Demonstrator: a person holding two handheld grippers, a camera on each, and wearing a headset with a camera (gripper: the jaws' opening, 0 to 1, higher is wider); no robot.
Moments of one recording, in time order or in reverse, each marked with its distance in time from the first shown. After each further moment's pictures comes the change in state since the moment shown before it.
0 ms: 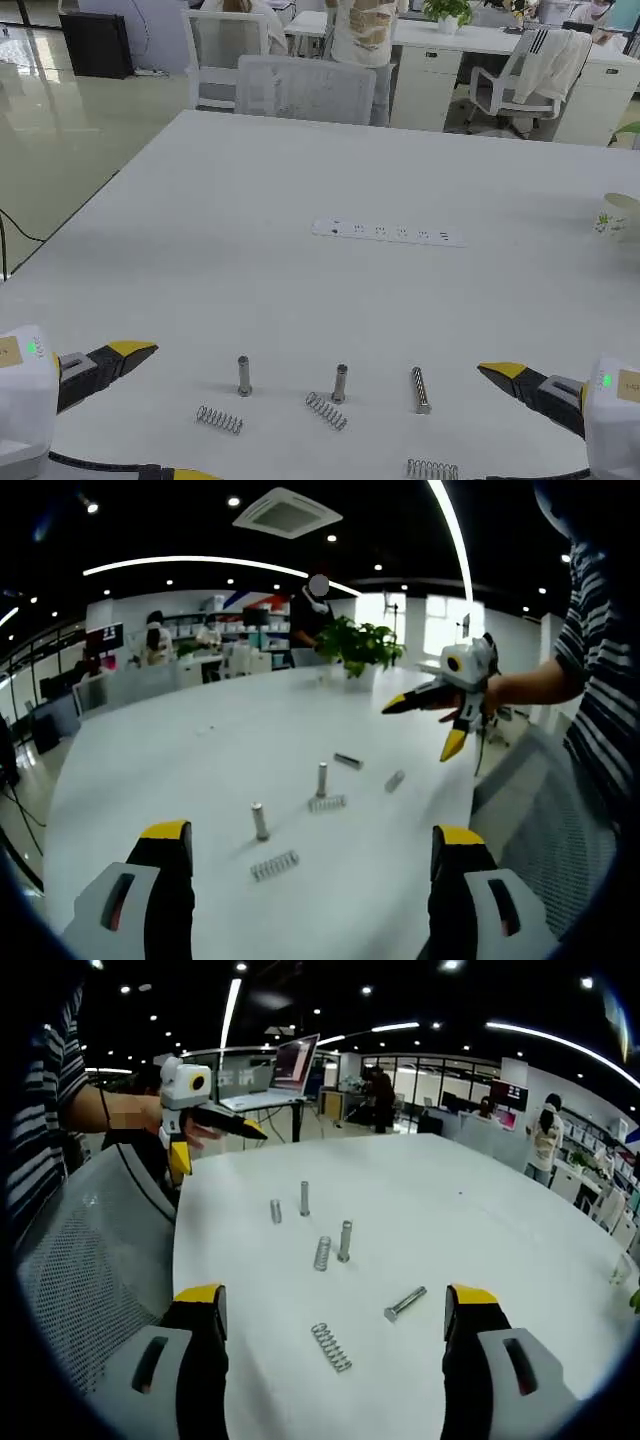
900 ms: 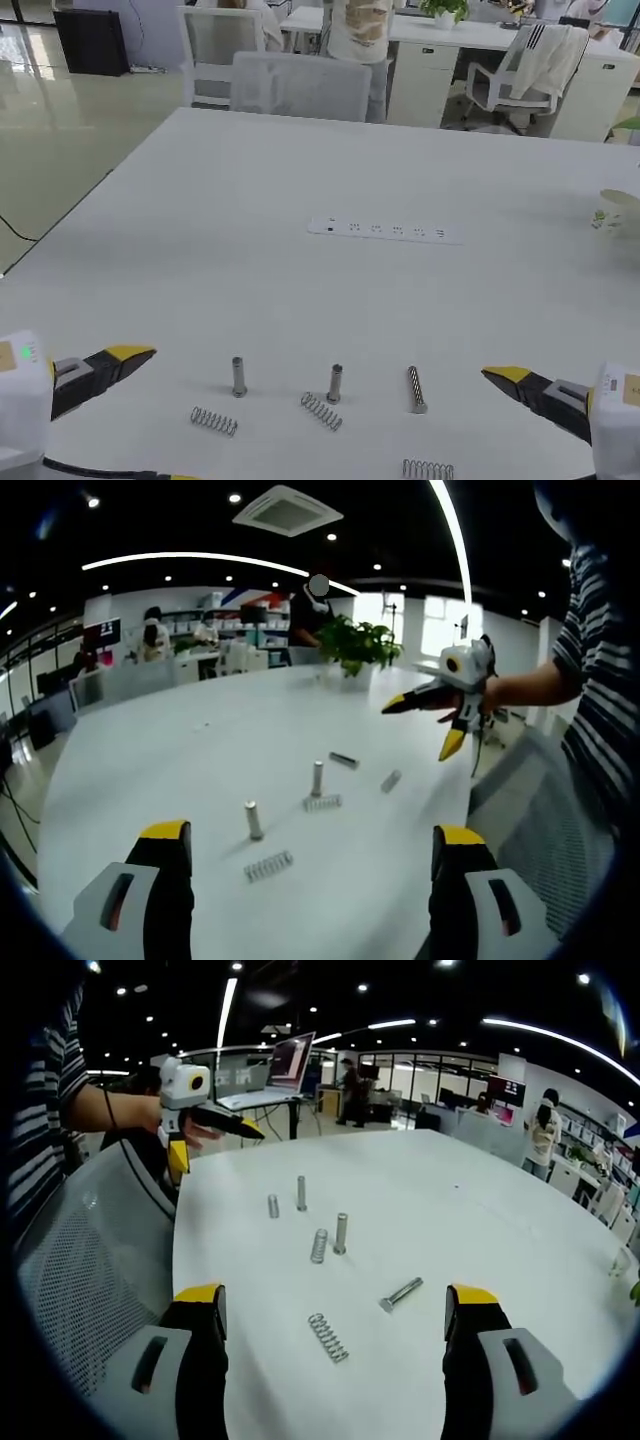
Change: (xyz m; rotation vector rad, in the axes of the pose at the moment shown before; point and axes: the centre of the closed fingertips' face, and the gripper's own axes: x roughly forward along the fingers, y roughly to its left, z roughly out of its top) left arm -0.001 0.000 -0.002 -0.015 -0.002 -0.007; right arm -0.001 0.002 -0.003 0.004 0.008 0.009
